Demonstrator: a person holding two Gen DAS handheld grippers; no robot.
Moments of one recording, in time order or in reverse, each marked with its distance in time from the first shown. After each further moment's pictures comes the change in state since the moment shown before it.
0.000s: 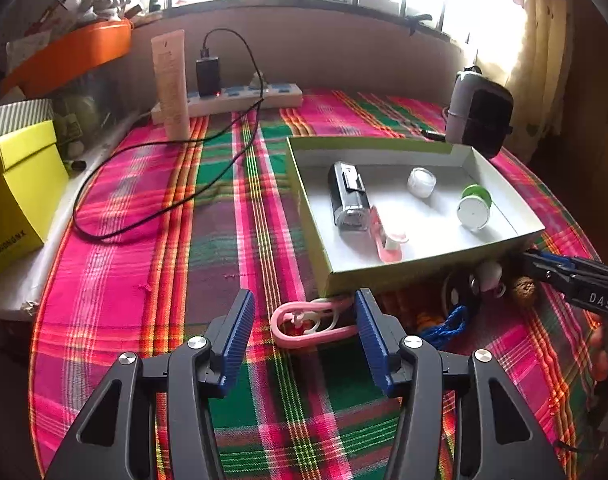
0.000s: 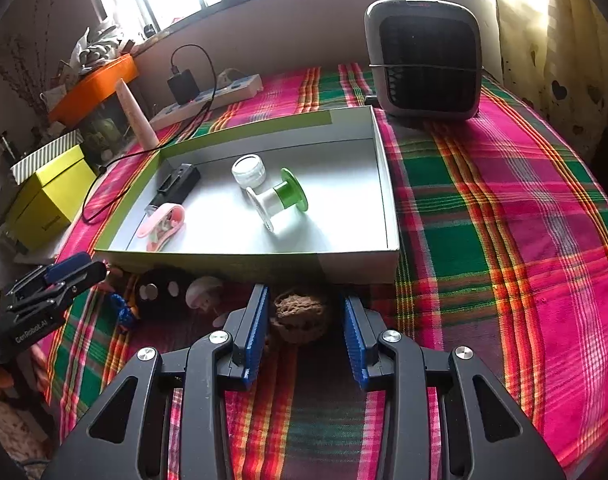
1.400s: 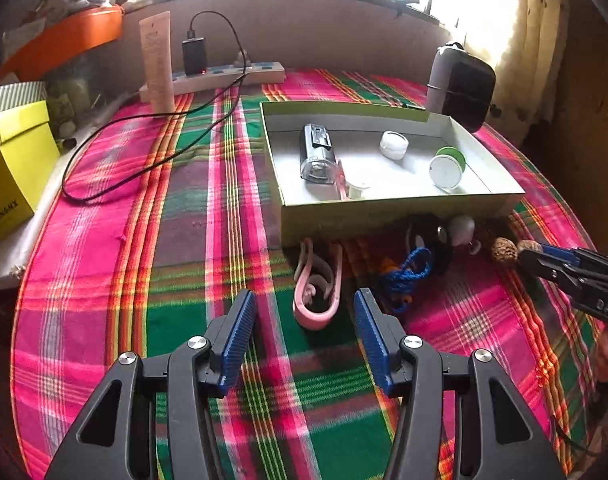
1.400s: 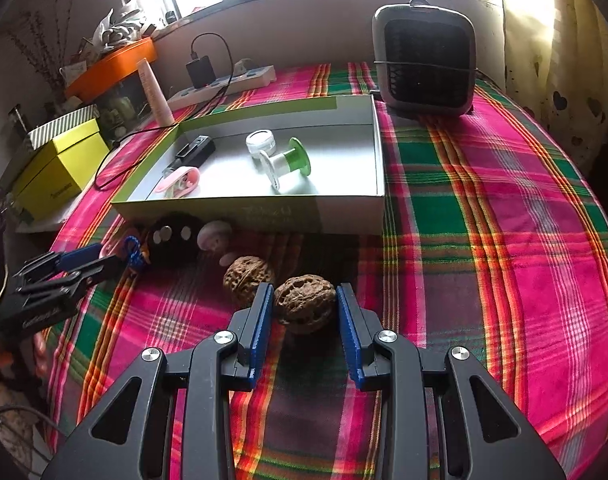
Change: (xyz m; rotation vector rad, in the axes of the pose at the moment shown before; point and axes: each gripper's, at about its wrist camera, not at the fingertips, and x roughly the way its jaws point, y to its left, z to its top) left arm -0.008 -0.021 -0.023 0.007 0.055 -0.022; right arm -0.025 0.003 -0.029 -0.074 0.004 -0.001
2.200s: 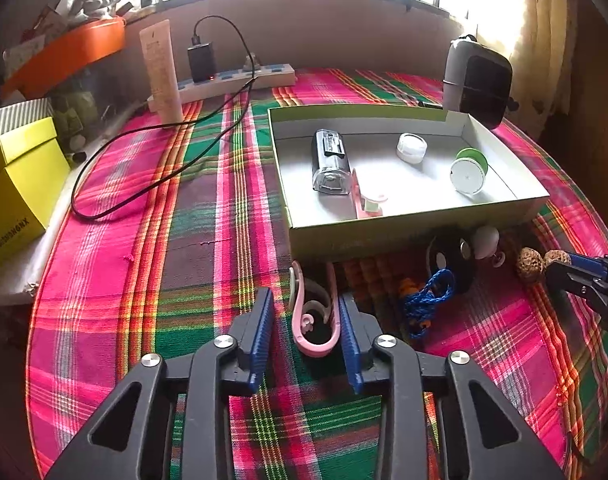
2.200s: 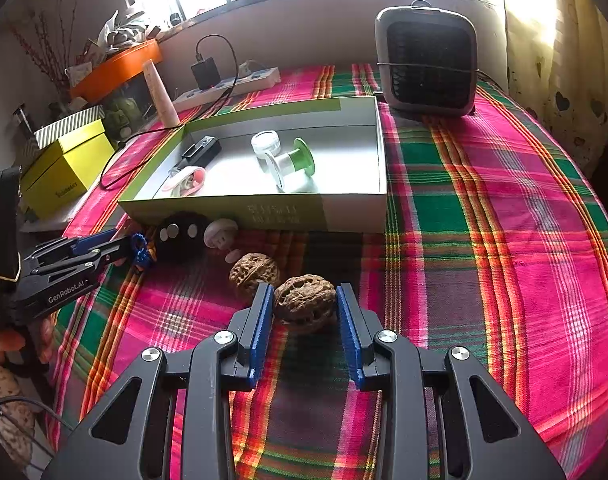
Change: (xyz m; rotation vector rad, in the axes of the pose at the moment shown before) left arm 0.010 -0.006 0.009 0.023 0.001 0.083; right arm -0.003 0.000 -0.002 0.004 -0.009 0.013
